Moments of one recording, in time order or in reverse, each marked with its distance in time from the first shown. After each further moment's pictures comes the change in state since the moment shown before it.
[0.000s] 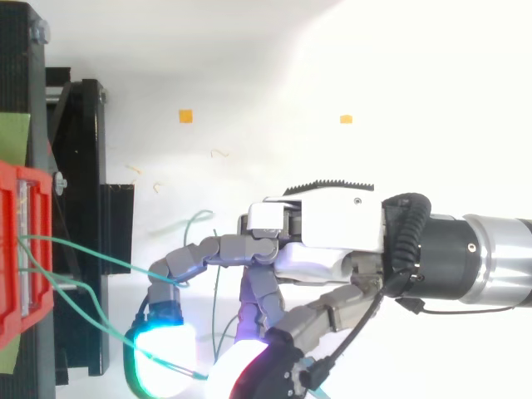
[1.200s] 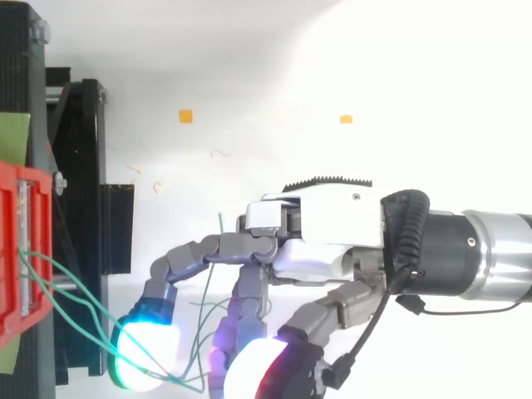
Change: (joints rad) arm -0.008 0.000 0.000 0.009 -0.022 0.032
